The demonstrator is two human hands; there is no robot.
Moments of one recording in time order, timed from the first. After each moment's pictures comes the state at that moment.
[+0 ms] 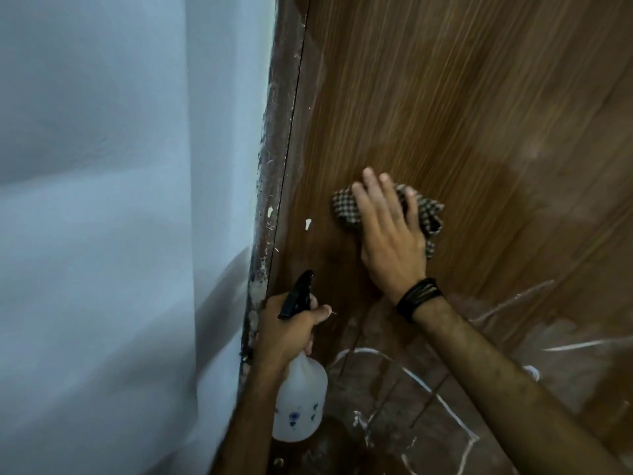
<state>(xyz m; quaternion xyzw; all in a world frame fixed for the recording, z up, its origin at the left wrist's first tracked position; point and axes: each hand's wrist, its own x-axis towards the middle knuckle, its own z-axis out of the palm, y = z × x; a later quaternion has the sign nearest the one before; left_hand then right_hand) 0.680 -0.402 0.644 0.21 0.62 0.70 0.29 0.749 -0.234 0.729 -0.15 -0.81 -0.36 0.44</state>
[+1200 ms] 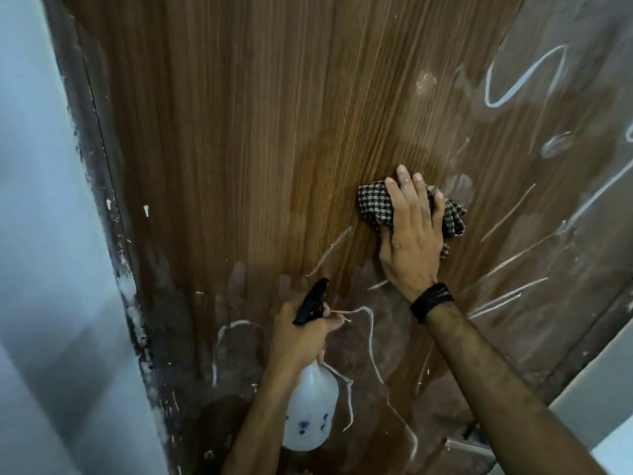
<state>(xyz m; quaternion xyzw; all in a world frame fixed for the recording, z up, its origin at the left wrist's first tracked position) 0.909 -0.307 0.659 0.29 0.60 0.65 0.36 1.014 -0.141 0.738 -0.23 -0.76 -0.26 0.55</state>
